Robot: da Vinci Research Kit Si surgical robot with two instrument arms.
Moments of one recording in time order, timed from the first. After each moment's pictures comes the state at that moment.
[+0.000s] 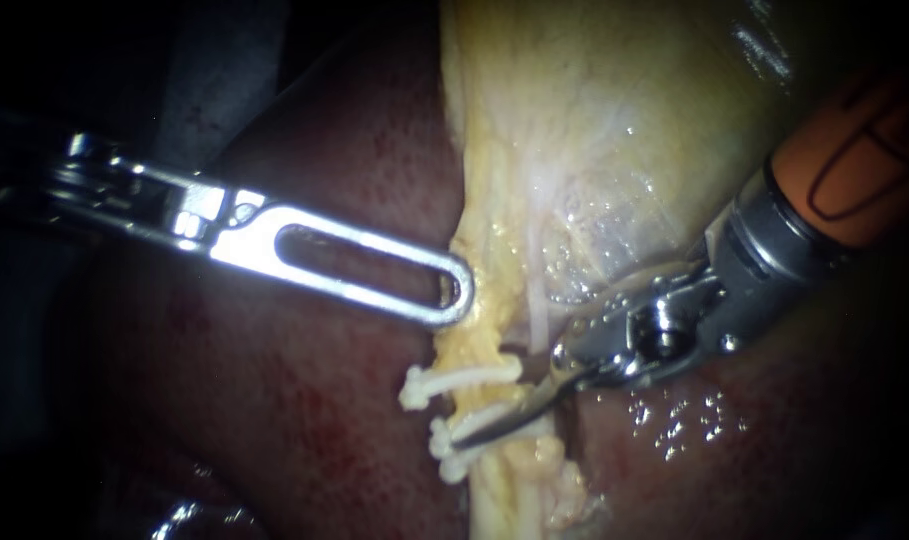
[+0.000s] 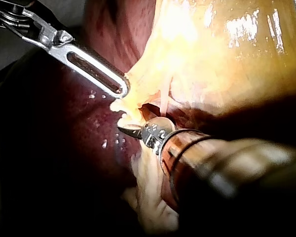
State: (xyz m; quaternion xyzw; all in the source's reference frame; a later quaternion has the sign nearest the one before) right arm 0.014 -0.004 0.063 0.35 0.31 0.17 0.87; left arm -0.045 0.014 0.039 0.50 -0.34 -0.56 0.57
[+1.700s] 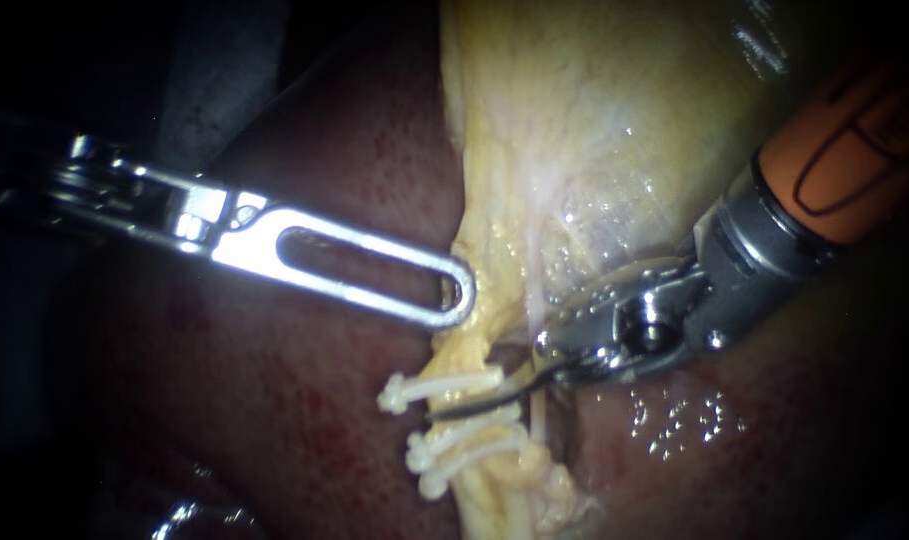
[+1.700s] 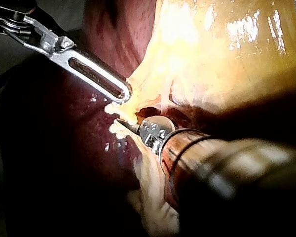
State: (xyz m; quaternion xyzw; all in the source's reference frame) right arm 0.015 -0.003 0.063 0.37 0.34 0.18 0.85; left arm -0.045 0.014 0.039 0.50 -0.34 -0.56 0.57
